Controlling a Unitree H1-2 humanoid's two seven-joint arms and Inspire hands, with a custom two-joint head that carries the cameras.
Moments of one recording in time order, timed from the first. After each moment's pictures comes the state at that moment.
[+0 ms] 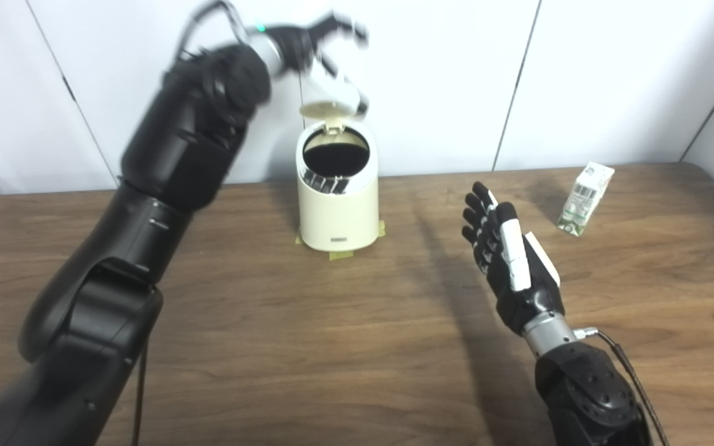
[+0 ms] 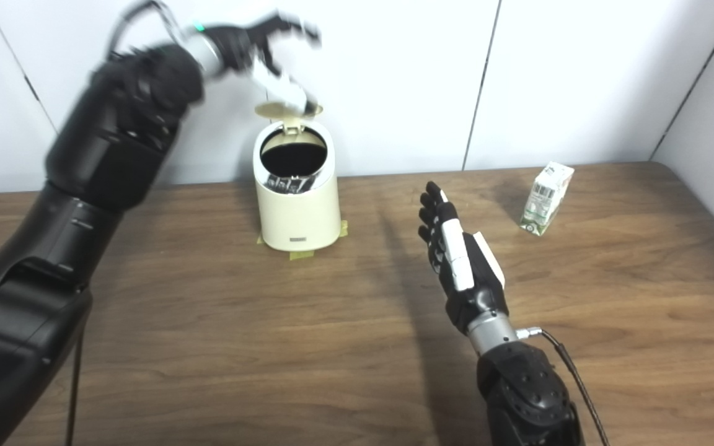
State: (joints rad) left arm -1.11 0.21 -0.21 0.22 0.63 0.34 -0.48; right arm -0.09 -0.05 -0.02 -0.33 0.11 0.35 0.06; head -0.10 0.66
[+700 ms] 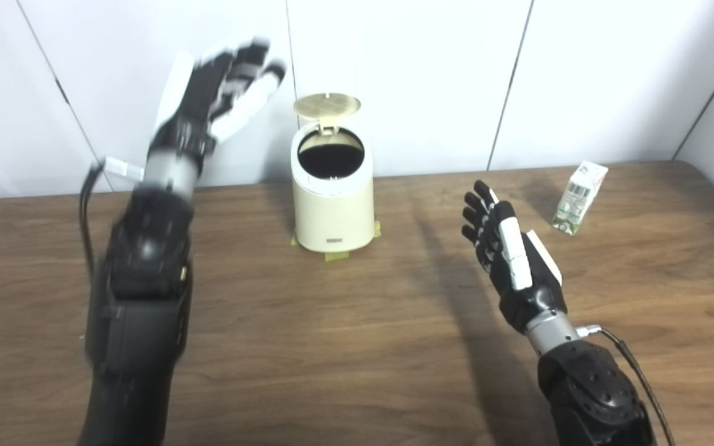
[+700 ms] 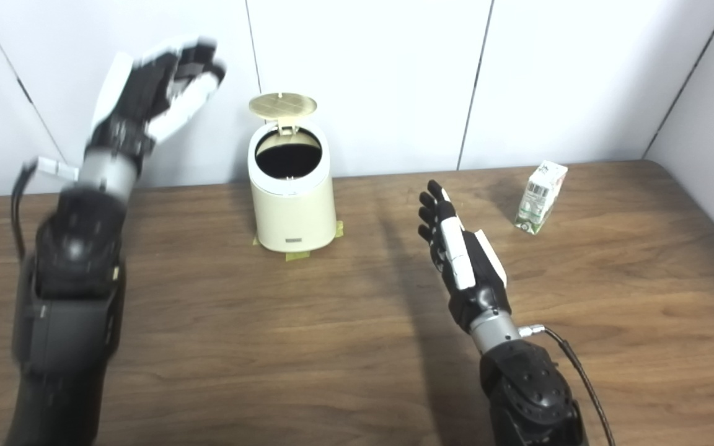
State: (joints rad) left arm -0.53 0.14 0.00 -0.18 0.37 0.41 -0.20; right arm -0.09 -0.07 -0.03 -0.33 0.10 0.36 0.06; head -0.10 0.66
